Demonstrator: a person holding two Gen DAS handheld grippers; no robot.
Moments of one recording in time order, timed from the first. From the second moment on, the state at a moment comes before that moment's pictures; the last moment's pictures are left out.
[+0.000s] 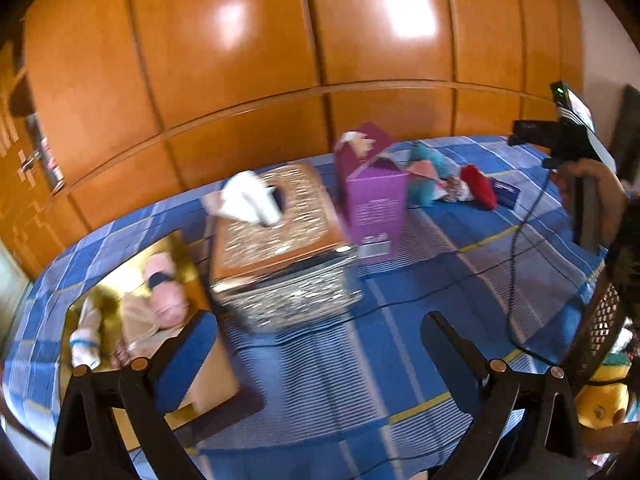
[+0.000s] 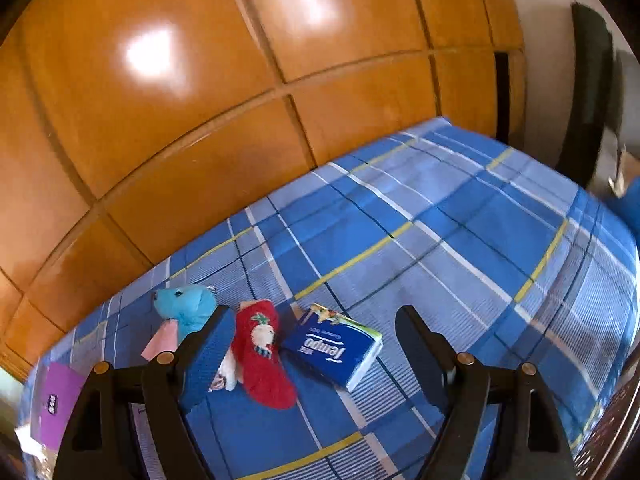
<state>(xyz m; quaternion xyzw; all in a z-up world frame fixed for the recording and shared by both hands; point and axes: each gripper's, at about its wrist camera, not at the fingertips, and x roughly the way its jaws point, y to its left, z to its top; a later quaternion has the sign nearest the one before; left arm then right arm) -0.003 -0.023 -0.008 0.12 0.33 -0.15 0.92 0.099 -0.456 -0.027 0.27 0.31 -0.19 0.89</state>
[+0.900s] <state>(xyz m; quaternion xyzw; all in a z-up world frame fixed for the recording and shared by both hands) 0.094 -0.204 -0.004 0.14 0.40 -0.26 0.87 0.080 -0.493 -0.053 0.41 0.33 -0.19 0.83</state>
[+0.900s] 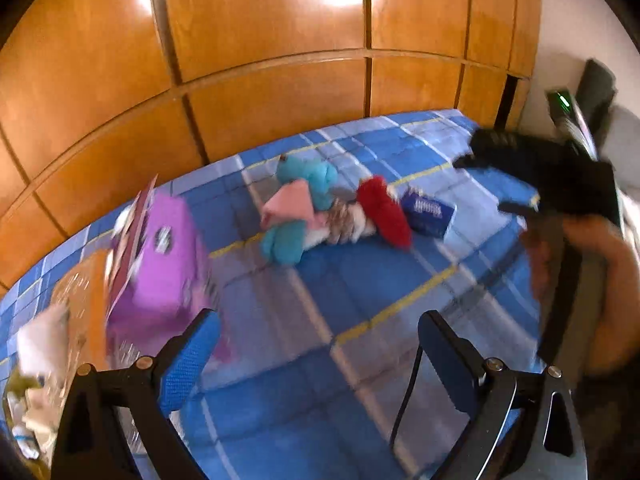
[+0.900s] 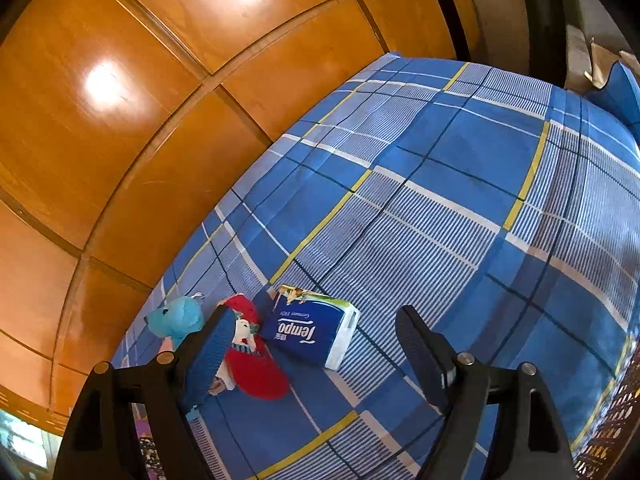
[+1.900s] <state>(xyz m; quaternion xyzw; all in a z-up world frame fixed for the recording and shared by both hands) 0.290 -0.285 -0.093 0.06 0.52 -0.17 0.83 0.091 -0.487 -0.057 0.44 0.33 -0.11 0.83</state>
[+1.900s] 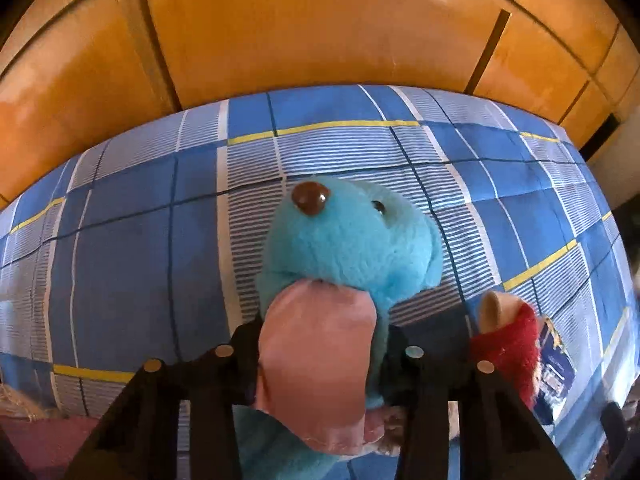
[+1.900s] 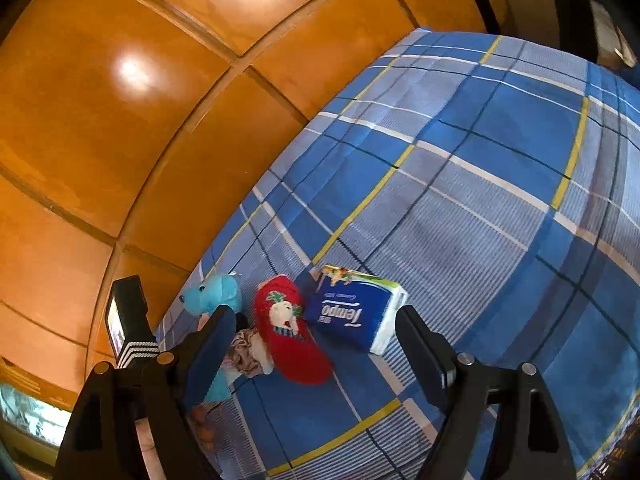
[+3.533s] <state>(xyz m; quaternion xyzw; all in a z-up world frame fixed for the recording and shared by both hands) 0.168 0.094 0.031 -0.14 0.37 -0.05 0.92 0.121 -0.440 -0.070 0.31 0.43 -0.10 0.85</state>
